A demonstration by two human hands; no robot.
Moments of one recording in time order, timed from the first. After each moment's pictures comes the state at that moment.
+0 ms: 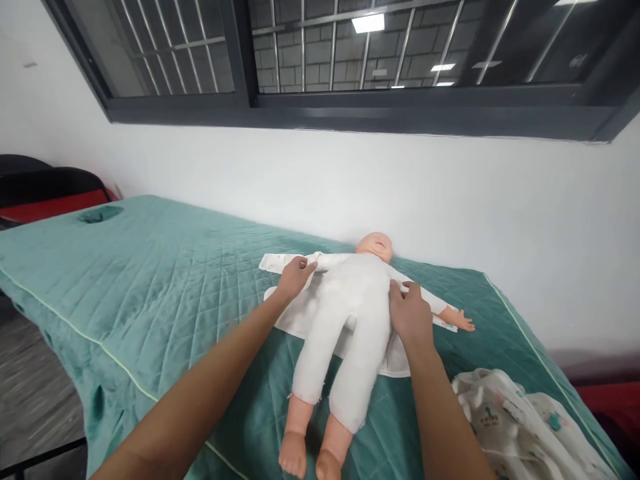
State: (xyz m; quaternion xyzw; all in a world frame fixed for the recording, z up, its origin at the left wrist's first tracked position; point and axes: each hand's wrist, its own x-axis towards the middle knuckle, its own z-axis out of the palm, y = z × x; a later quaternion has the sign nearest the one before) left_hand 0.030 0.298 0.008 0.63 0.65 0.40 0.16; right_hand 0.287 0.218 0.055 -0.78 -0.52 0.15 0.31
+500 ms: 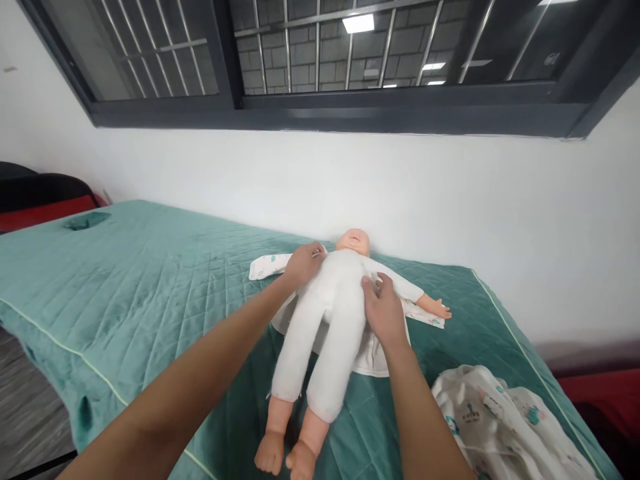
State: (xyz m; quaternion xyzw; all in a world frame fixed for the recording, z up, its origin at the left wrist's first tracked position) left_hand 0.076 0.318 0.055 0.69 0.56 0.40 0.20; right_hand 0.276 0.220 0.045 -0.70 -0.55 0.21 0.40
